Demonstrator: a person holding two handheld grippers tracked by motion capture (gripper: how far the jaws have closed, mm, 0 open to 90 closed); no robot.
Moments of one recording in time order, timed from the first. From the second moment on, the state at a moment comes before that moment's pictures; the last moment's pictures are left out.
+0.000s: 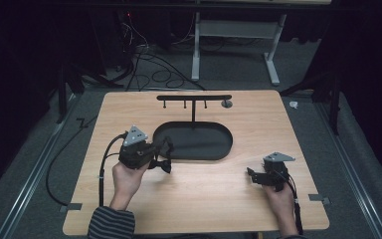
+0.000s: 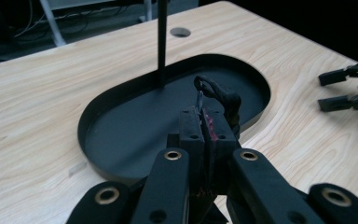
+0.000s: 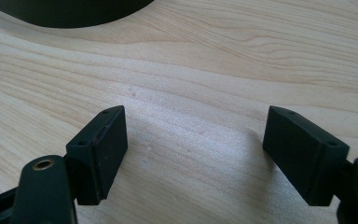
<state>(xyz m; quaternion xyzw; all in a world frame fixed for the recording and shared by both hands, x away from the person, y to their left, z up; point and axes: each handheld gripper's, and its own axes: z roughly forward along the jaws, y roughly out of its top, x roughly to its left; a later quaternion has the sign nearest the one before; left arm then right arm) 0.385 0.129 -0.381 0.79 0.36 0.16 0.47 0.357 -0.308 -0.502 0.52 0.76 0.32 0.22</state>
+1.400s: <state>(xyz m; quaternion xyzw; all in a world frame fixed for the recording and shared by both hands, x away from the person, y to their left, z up) 0.436 0.095 -0.344 0.79 0.34 0.15 0.48 0.357 -0.308 -0.502 0.52 0.76 0.32 0.22</state>
